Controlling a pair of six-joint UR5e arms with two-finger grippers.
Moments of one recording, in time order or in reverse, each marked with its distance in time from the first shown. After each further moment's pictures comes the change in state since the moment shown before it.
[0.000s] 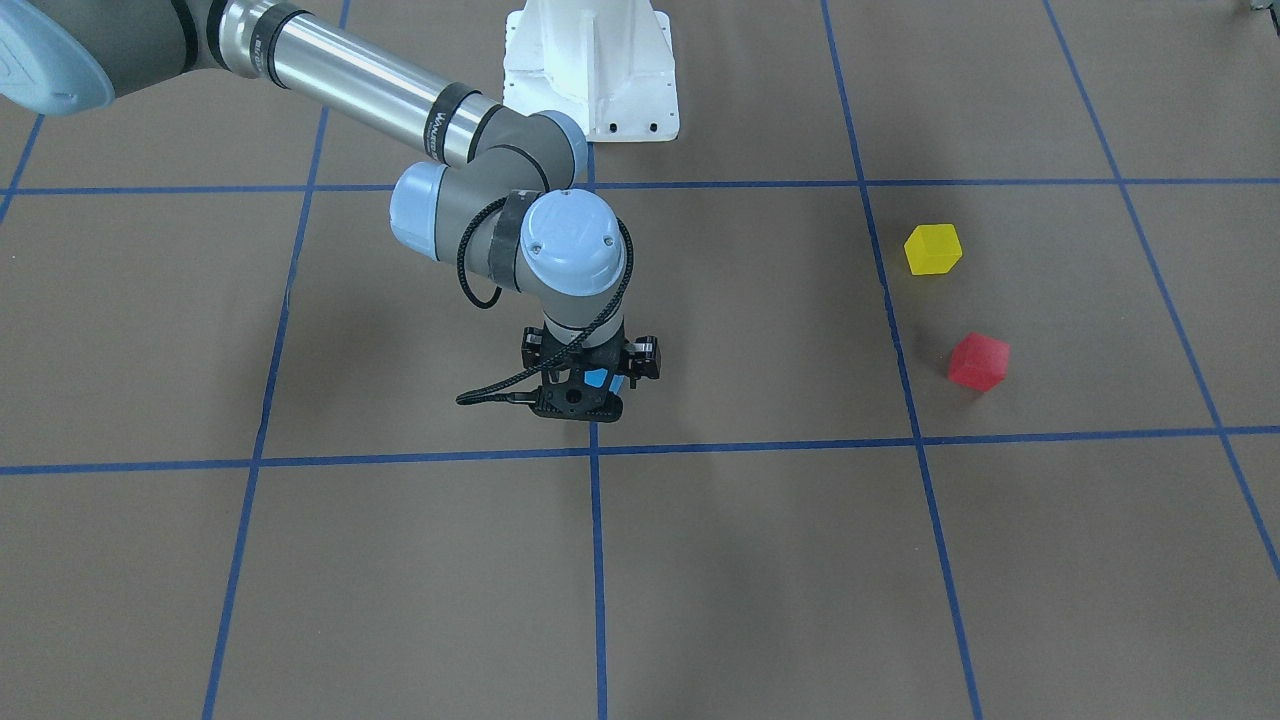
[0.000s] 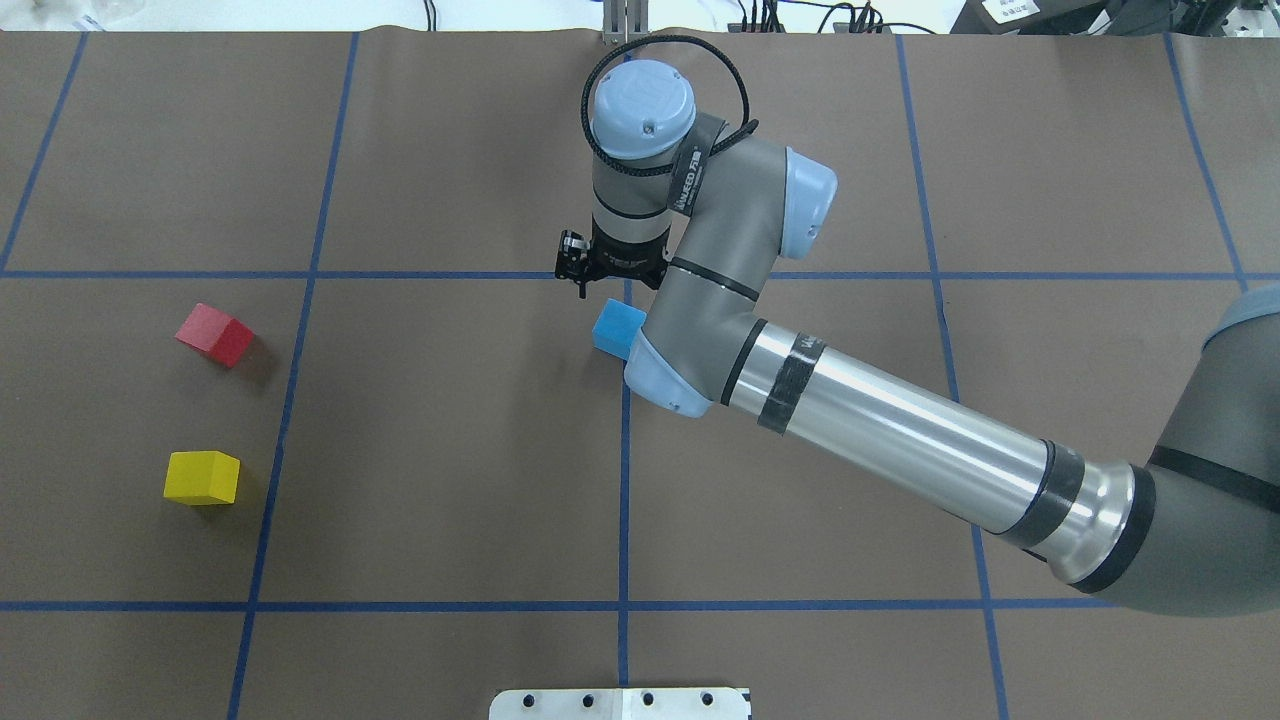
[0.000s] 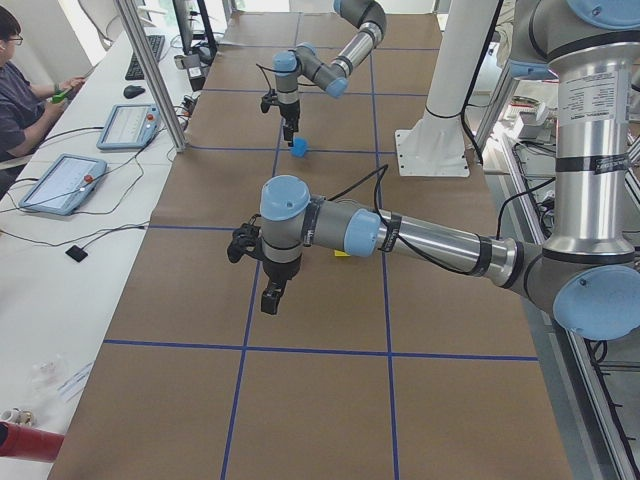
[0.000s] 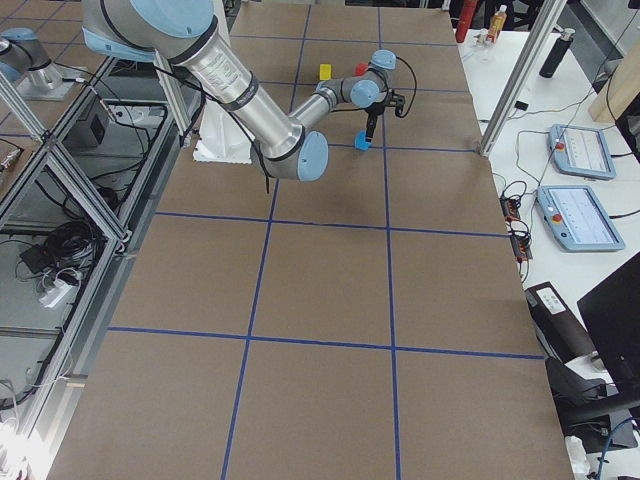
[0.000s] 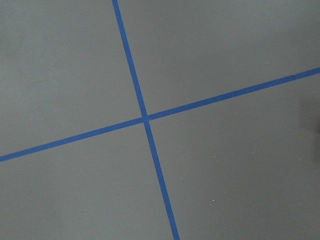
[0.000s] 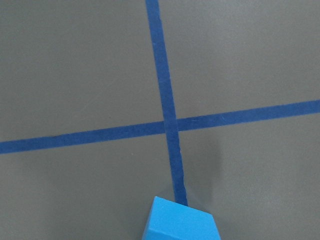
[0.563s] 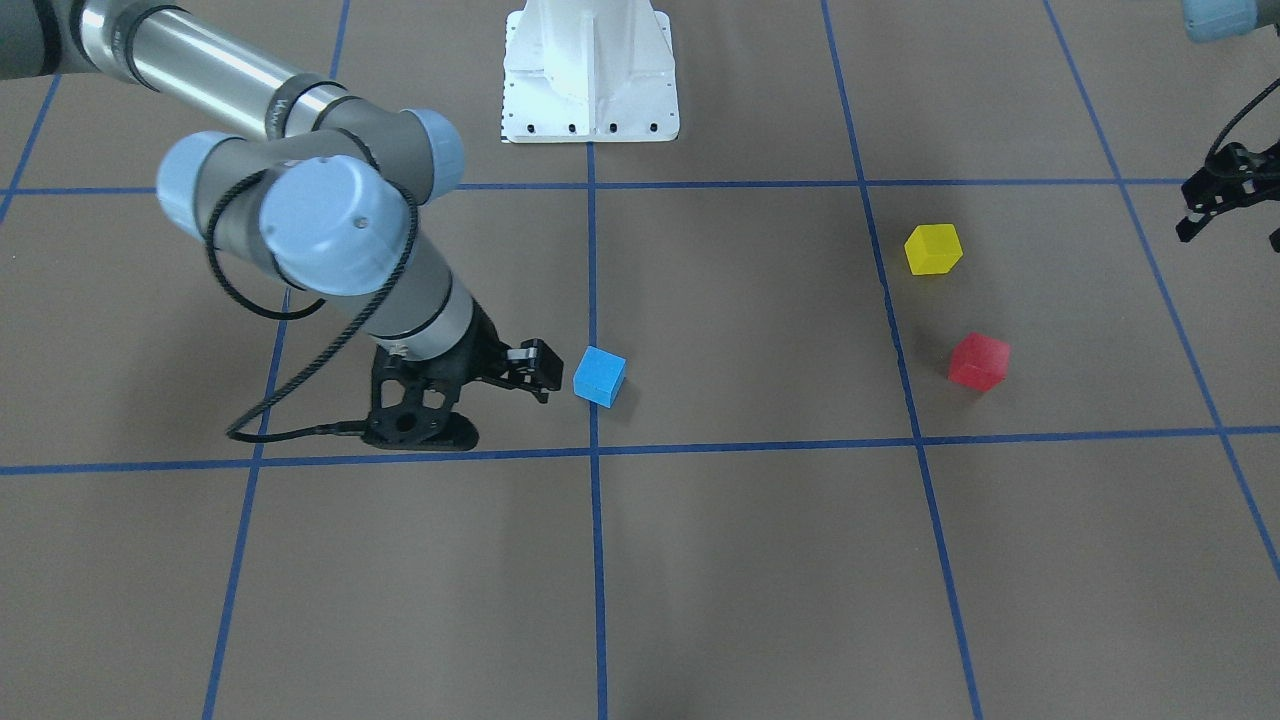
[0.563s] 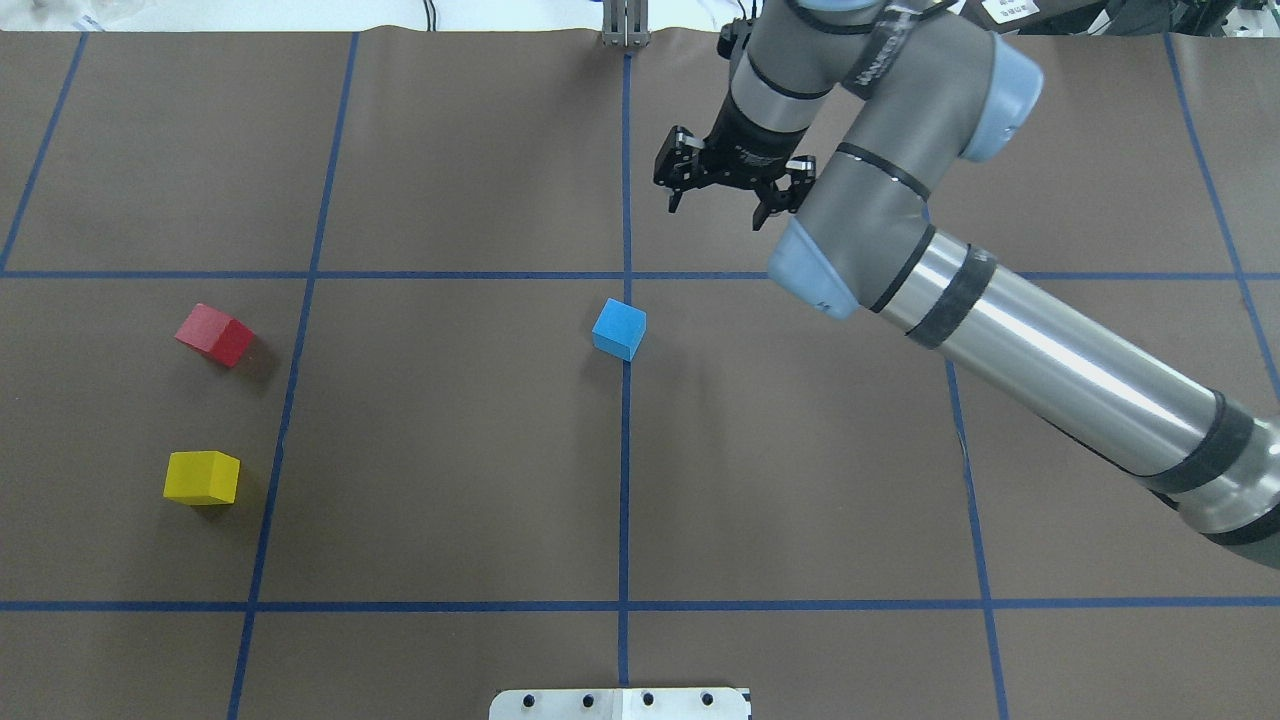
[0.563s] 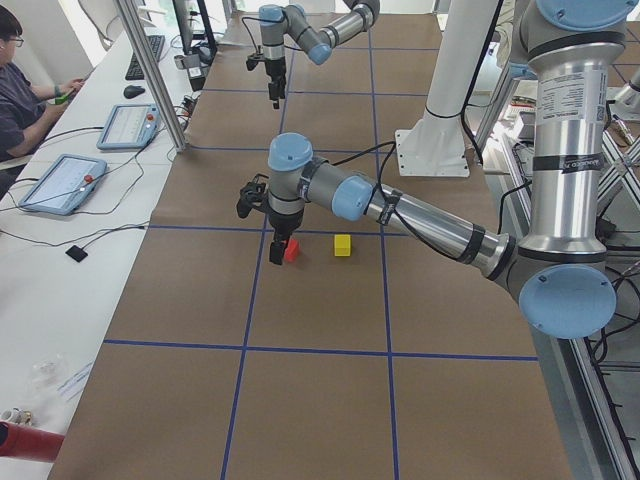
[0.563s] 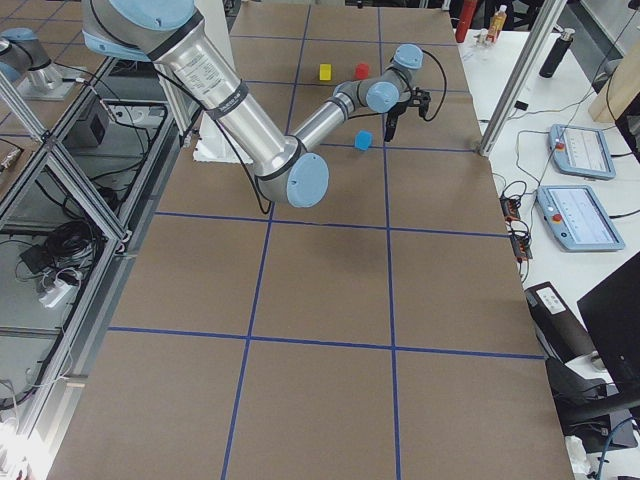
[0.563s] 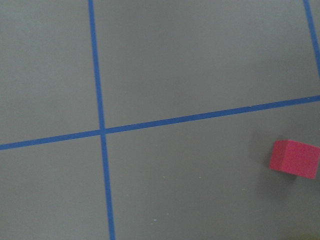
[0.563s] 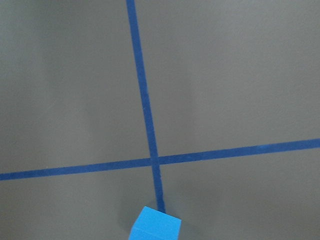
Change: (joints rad) left arm 0.245 -0.035 -0.128 -0.093 0.013 -0.346; right arm 0.213 -0.205 0.250 -0.023 0.181 -0.169
